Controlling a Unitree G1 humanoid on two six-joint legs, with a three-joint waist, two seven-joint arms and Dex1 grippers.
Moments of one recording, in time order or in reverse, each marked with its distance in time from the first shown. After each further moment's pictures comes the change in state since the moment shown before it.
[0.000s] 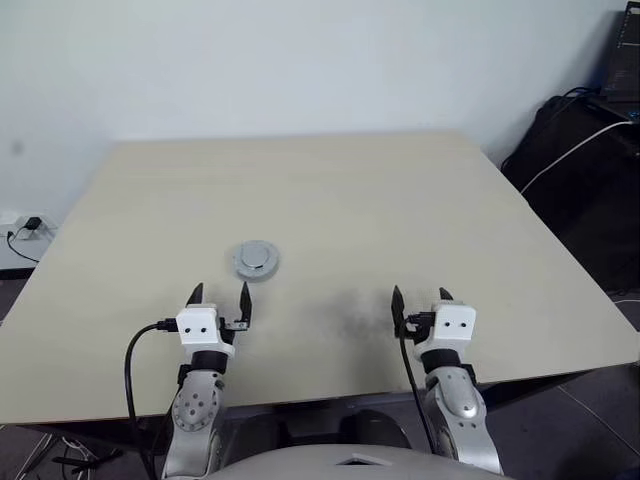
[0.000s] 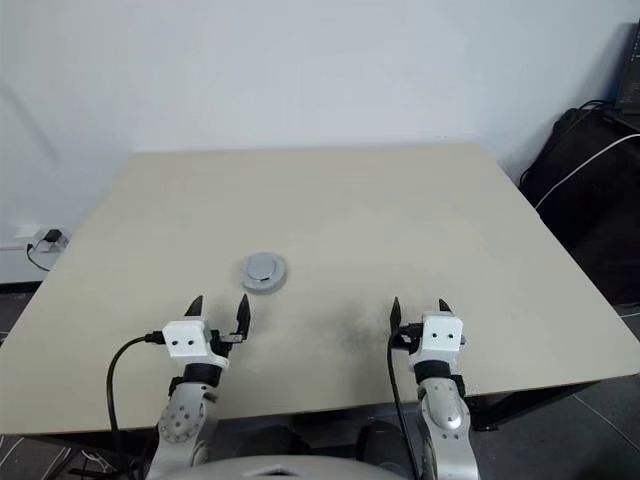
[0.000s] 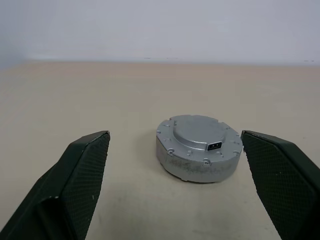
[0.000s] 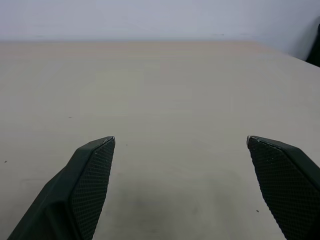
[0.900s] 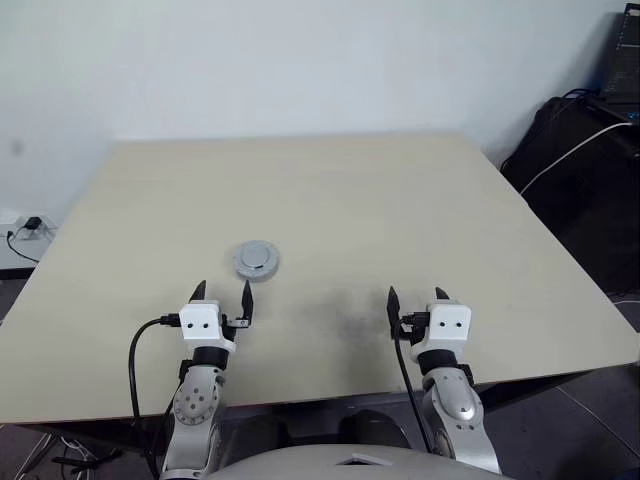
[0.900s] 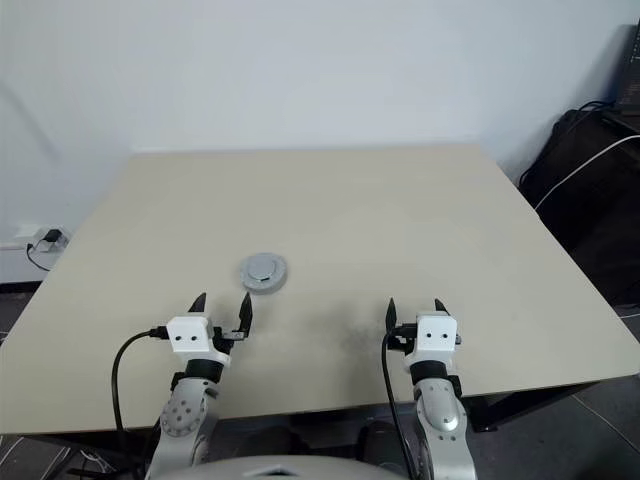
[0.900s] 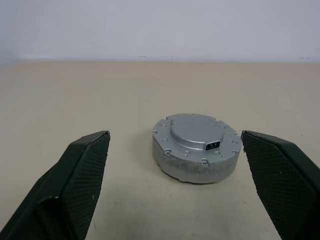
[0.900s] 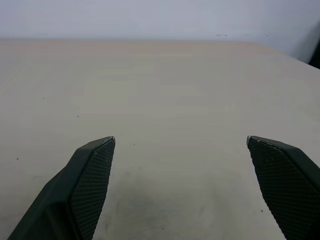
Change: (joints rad) left arm -0.031 0.007 0.005 0.030 0.004 0.010 -0.022; right arm 0.026 0.003 0.019 -0.056 -0.022 0.043 -0.008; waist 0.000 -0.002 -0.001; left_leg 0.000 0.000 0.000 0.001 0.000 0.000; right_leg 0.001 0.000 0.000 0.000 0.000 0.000
